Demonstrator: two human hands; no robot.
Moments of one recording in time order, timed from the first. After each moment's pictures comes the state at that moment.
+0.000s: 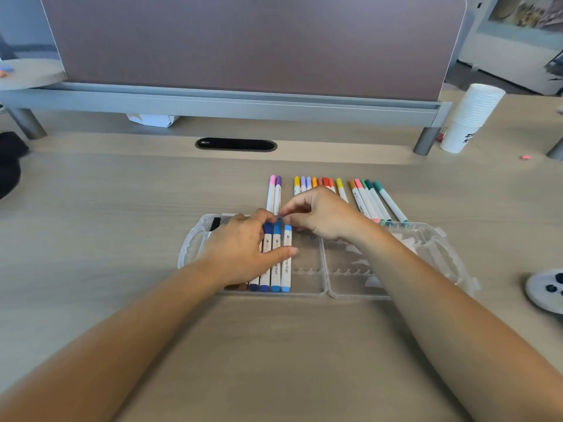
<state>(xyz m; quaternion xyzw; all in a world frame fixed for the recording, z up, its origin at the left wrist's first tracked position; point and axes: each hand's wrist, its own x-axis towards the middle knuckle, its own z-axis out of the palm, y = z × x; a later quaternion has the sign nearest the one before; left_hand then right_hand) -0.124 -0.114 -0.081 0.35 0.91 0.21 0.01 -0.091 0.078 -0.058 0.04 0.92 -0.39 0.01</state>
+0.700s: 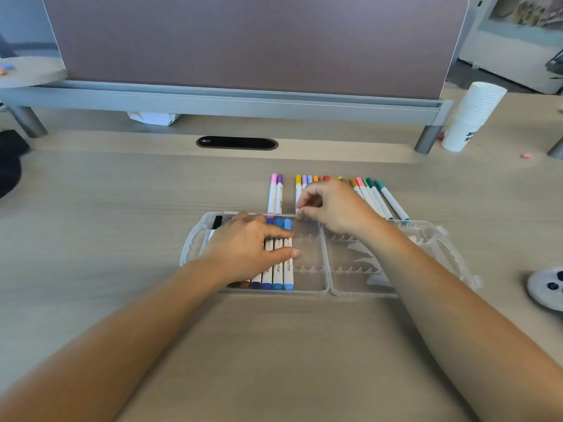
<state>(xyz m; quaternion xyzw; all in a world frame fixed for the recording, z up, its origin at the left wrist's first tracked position) -0.126 -0.112 -0.084 0.41 0.89 0.20 0.01 -0.087 0.089 -0.056 0.06 0.95 -0.29 -0.07</state>
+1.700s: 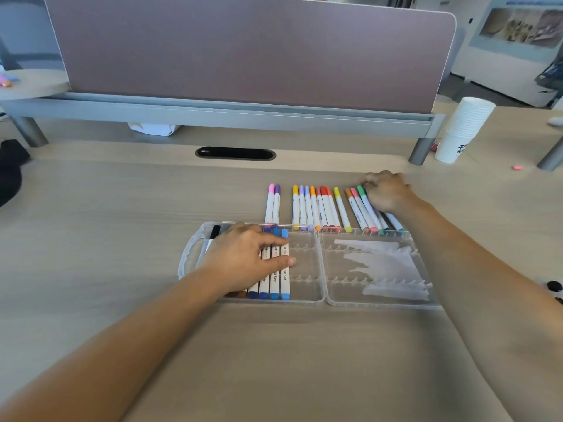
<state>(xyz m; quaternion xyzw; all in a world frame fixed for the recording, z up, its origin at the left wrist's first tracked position) -0.123 -0.114 -0.082 0.37 0.90 0.21 0.03 -0.108 0.223 -0.063 0.27 0.95 -0.16 -0.05</state>
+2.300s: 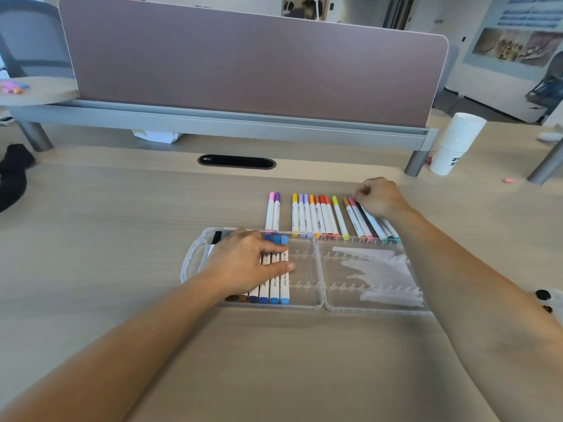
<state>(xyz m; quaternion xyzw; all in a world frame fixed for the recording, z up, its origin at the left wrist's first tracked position) -0.122 -0.114 -0.081 0.37 0.90 0.21 0.03 -0.115 0.217 -0.062 0.27 0.93 -0.22 -0.13</state>
